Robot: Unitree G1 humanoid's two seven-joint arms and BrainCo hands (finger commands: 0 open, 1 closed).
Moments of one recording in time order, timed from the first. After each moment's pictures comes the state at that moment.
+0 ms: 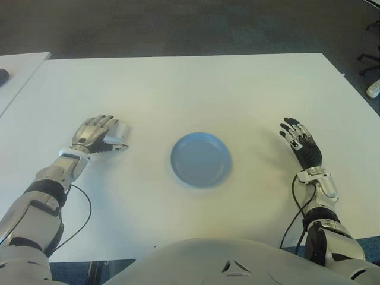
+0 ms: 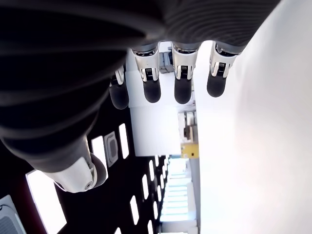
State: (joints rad) left arm -0.38 0.78 -0.51 1.02 0.87 -0.35 0.53; right arm -0.20 -0.33 -0.41 0.97 0.37 -0.64 0.73
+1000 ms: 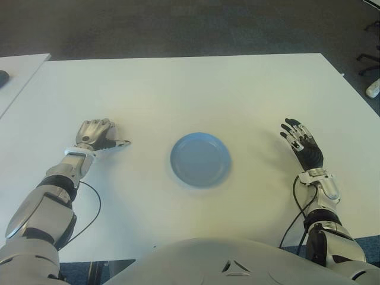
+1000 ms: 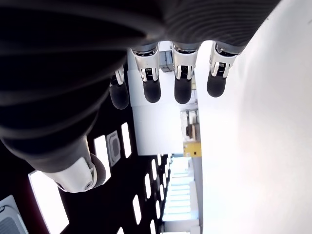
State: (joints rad) left arm -0.45 0.70 -0.58 1.18 0.86 -0.28 0.68; right arm -0.19 -0.34 -0.41 0.96 0.39 -0.63 0.74
